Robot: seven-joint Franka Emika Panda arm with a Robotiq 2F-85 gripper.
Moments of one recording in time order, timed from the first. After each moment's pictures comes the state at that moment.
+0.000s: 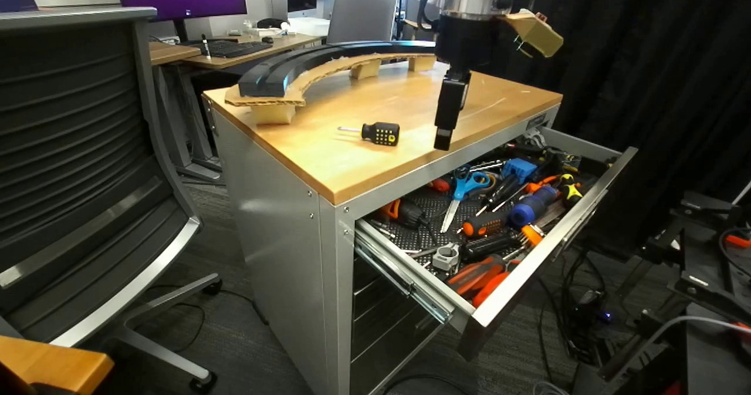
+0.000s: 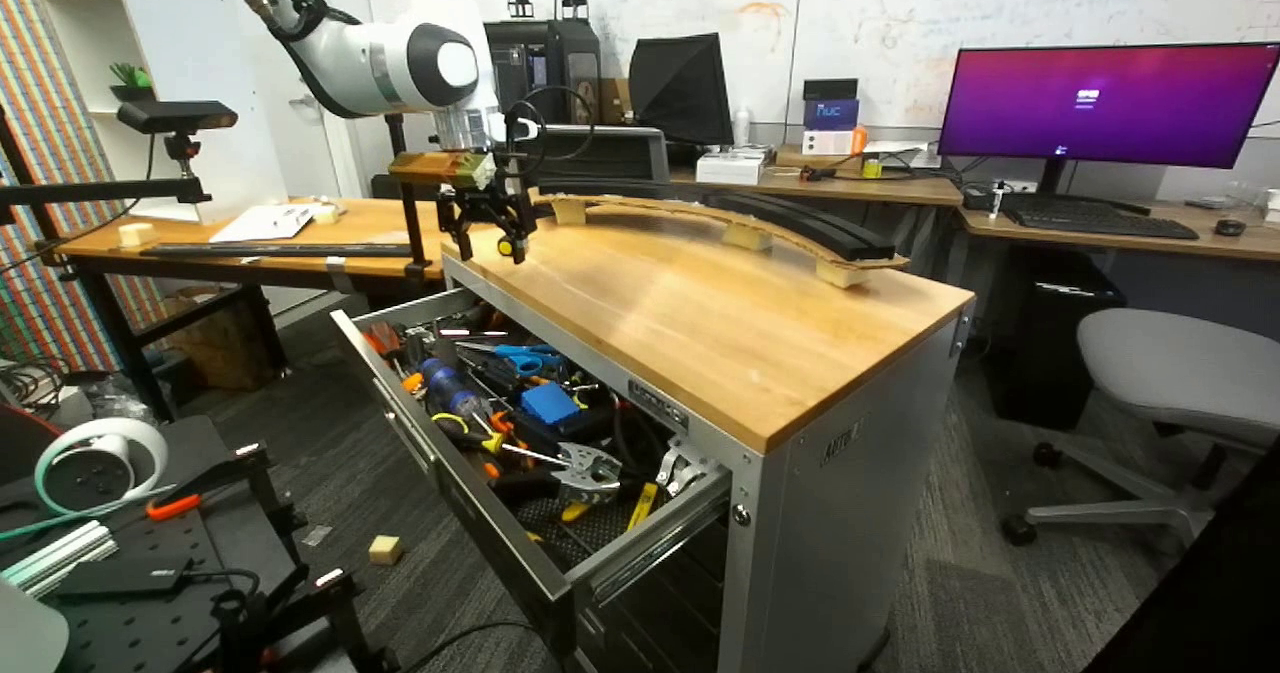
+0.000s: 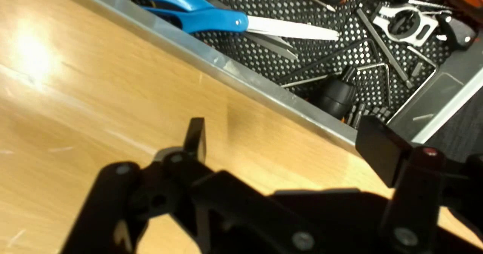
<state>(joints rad) 0.19 0.35 0.18 -2.06 -0.21 2.43 0.06</state>
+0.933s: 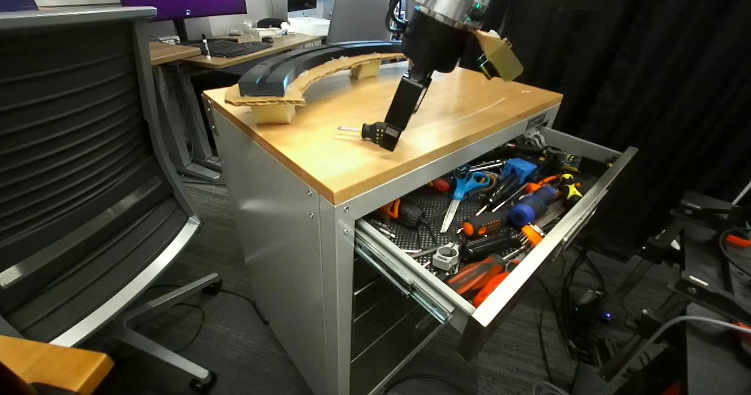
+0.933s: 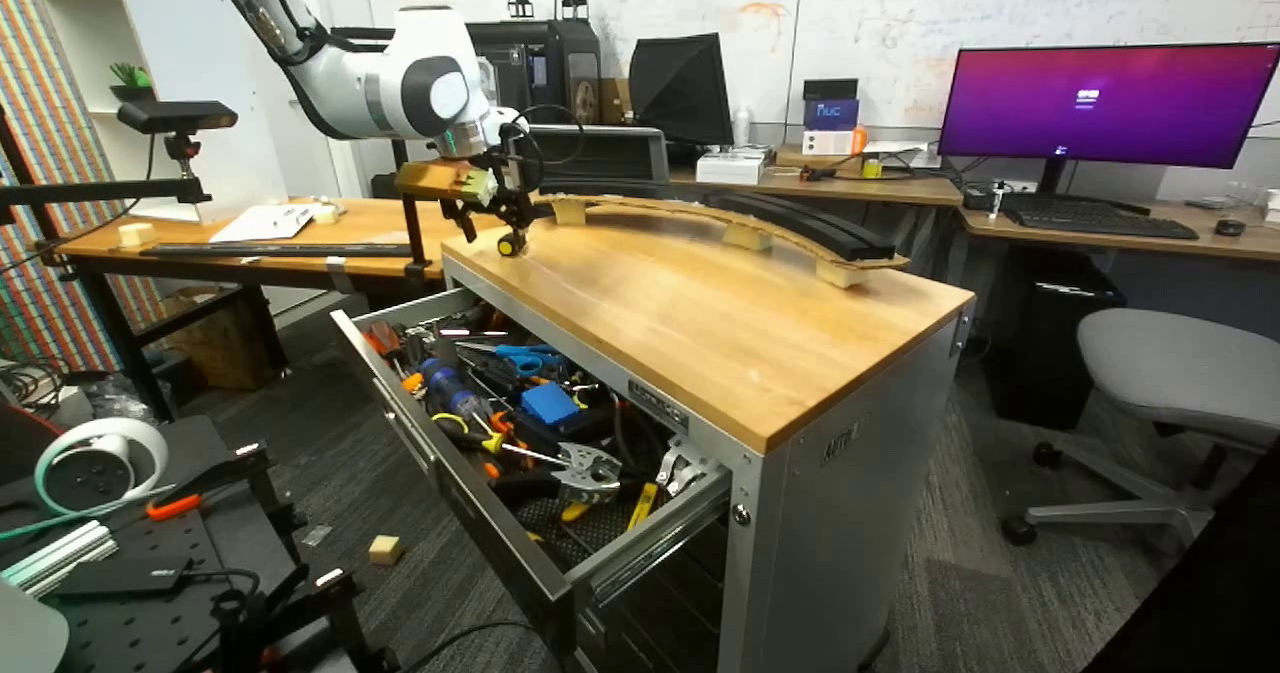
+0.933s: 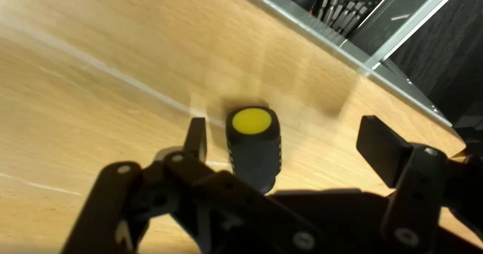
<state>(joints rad) 0.23 0.42 0.17 -2.05 -0.16 2.77 0.03</state>
